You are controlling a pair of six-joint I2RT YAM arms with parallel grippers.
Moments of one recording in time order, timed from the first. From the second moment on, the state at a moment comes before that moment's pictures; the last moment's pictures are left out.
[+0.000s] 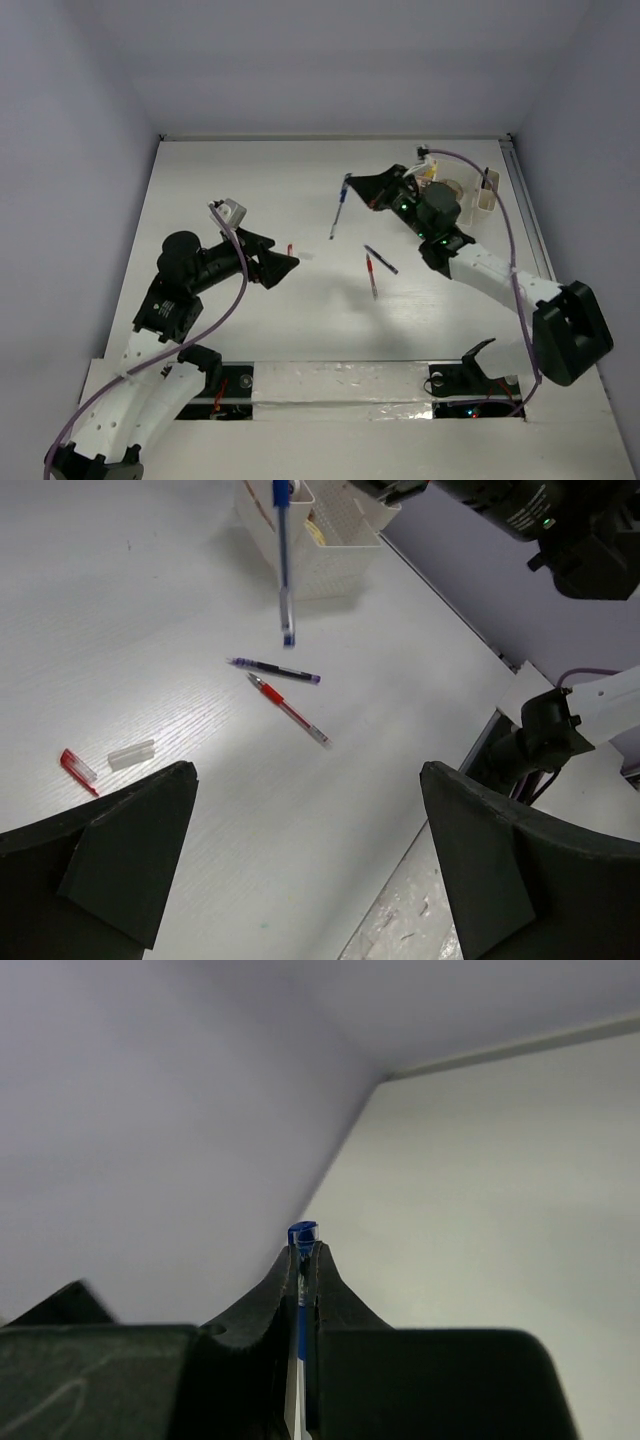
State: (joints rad) left arm -0.36 0.62 0.69 -0.22 0.58 -0.37; right arm 0.59 1.38 0.86 0.66 -0.14 0.83
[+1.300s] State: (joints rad) left arm -0.50 0.41 0.63 -0.26 0.34 -0.36; right arm 0.05 1.39 1.00 0.41 0.74 -0.10
